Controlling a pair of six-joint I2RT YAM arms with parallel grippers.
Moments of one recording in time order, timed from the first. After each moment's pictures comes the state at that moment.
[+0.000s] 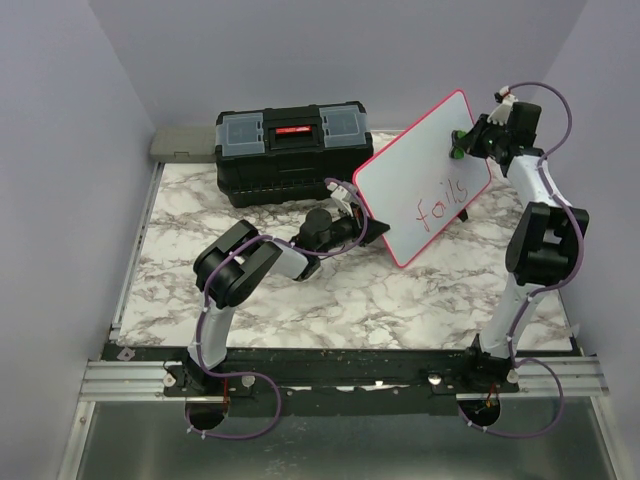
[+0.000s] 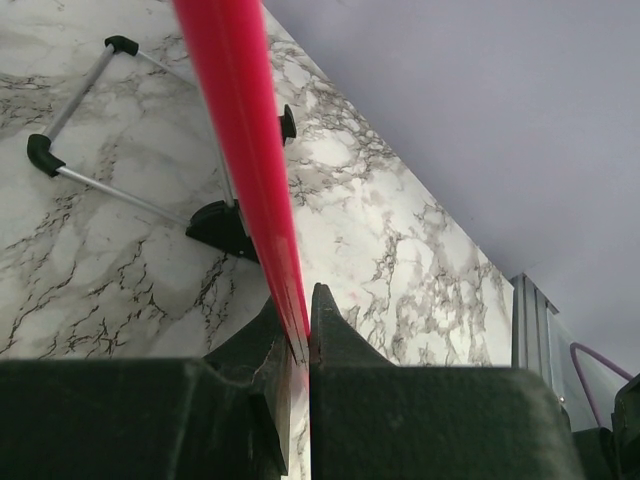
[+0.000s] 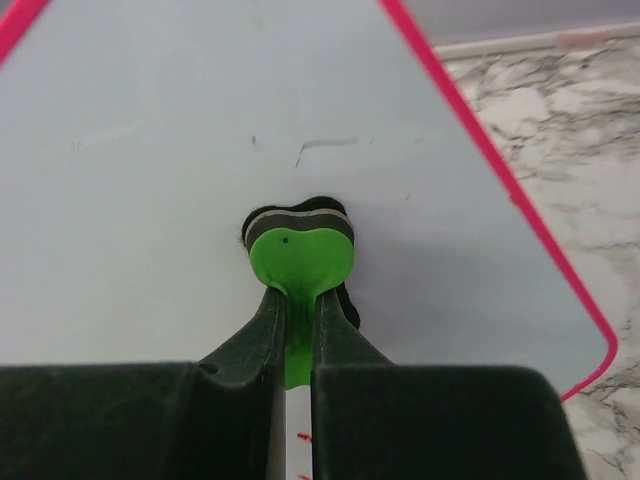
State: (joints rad) left arm -0.74 2.05 0.96 1.13 0.34 -0.68; right arm -0.18 1.99 1.64 -0.17 -0.49 0.14
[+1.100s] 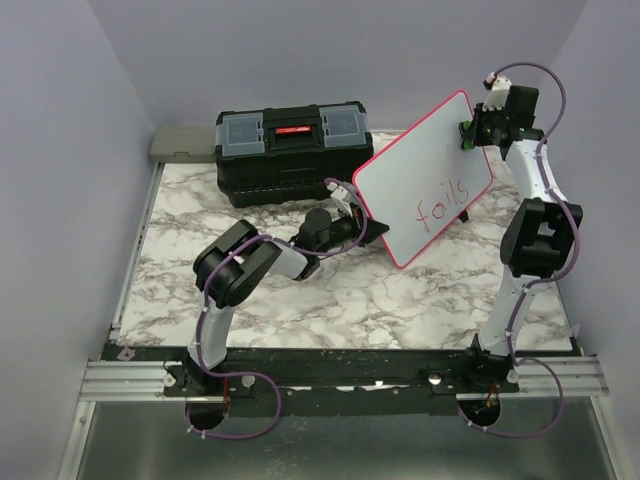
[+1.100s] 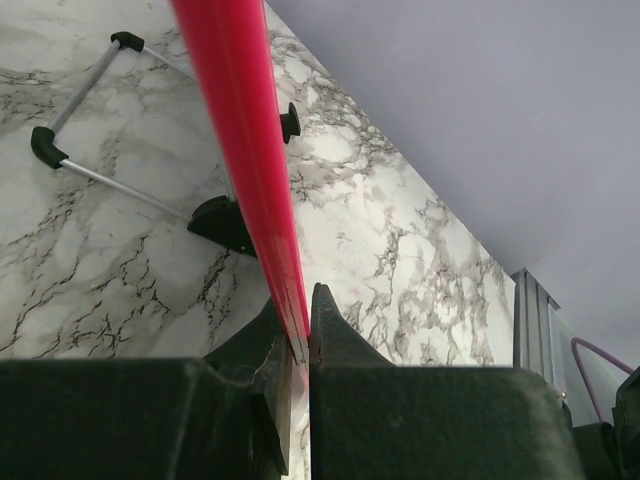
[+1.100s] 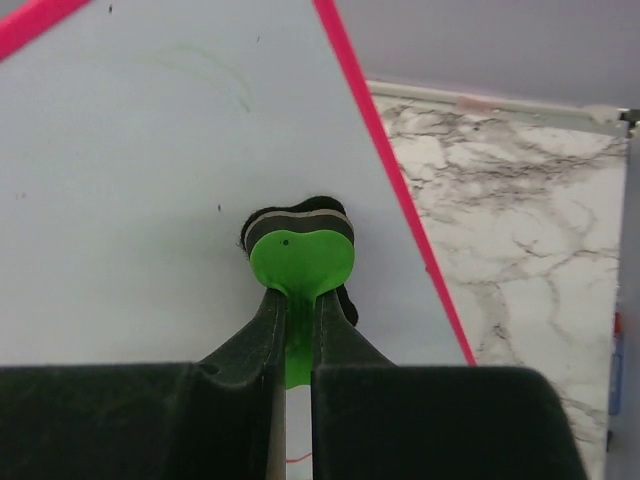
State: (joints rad) left arm -0.74 2.05 0.95 1.13 0.35 -0.68; right arm -0.16 2.09 1.91 -0.37 -0.34 -0.15
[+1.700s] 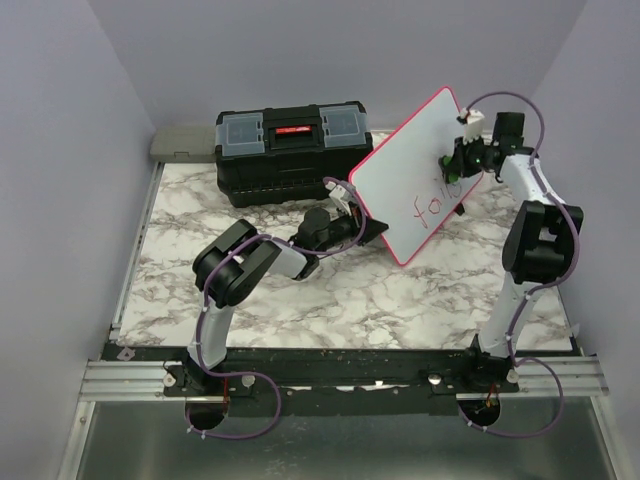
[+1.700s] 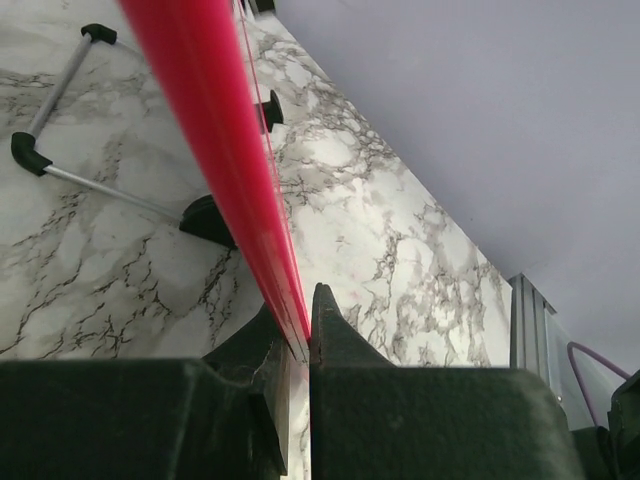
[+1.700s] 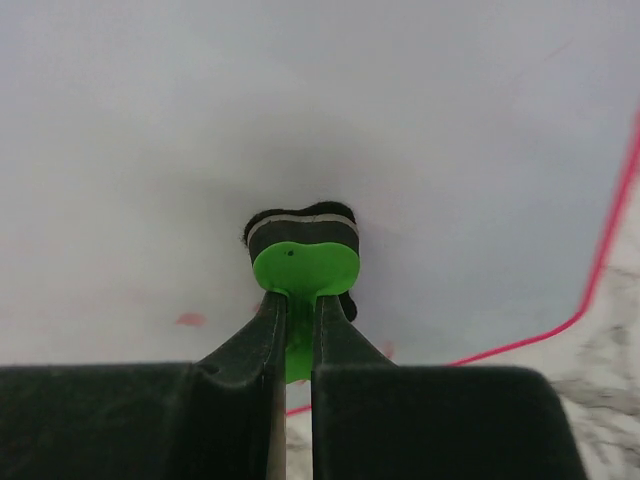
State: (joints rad) left arm -0.74 2.05 0.95 1.14 0.35 -0.69; right arm -0.15 2.07 1.77 -0.46 -0.53 -0.40
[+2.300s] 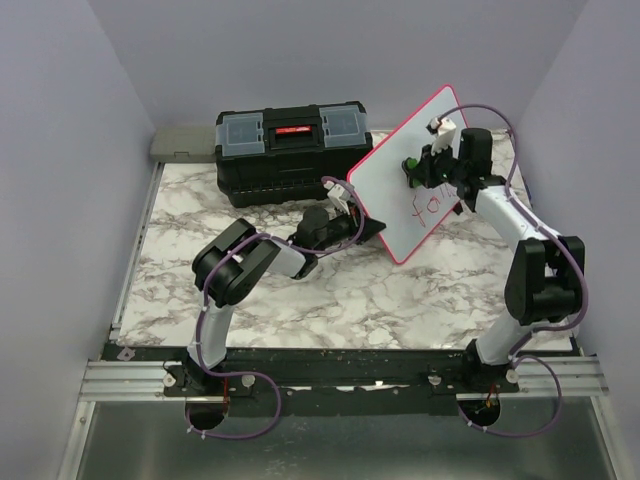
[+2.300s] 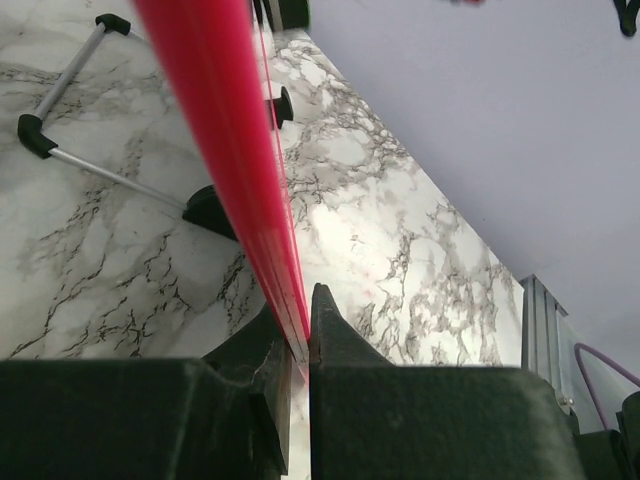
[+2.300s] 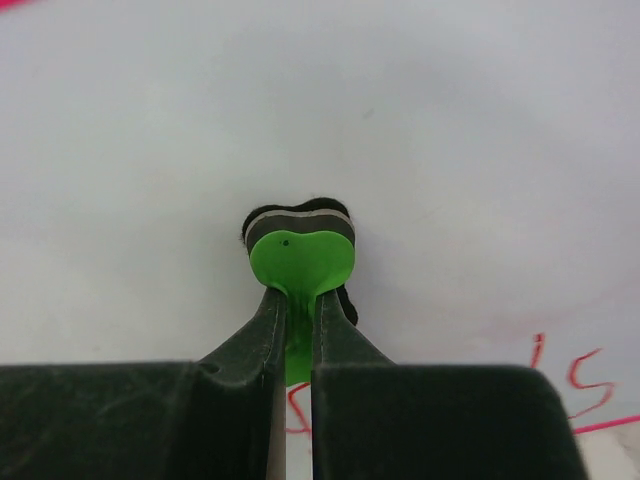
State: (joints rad) left arm -0.72 2.05 0.95 1.12 0.35 -0.68; right arm 0.08 1.67 1.22 -0.08 -0.52 -0.21
